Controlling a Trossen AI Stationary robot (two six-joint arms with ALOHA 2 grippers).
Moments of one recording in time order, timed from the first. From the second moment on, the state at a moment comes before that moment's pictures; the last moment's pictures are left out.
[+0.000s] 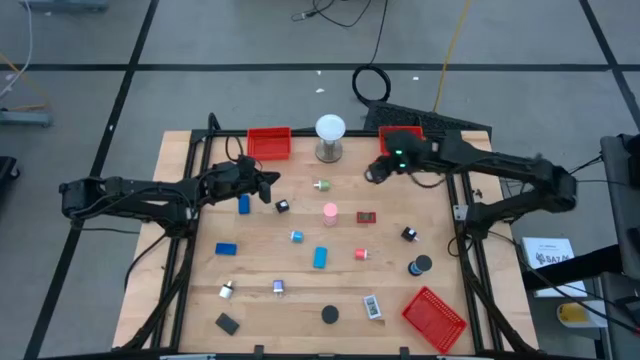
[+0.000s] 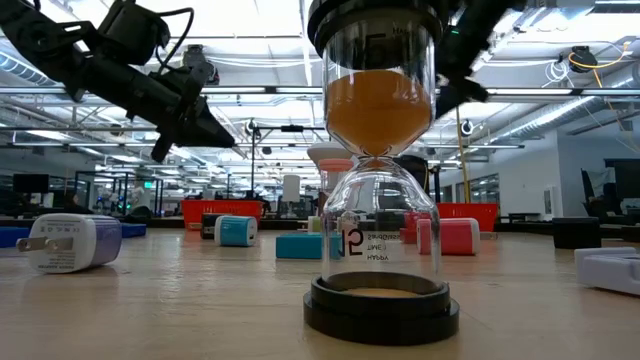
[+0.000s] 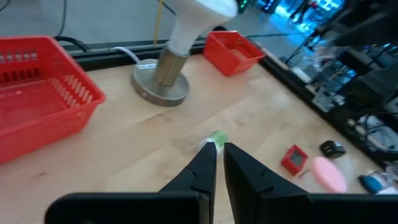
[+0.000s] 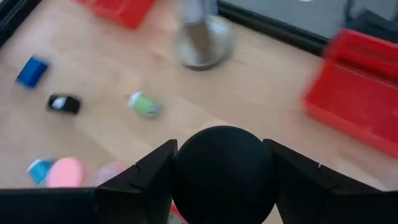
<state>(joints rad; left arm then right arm) 0.32 1.05 0.34 0.38 -0.16 -0.55 -0.33 1.30 1.13 -0.72 0.18 0.61</state>
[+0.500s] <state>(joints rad) 0.36 1.05 0.34 0.34 -0.16 -0.51 -0.23 1.73 1.40 -0.60 0.07 0.36</state>
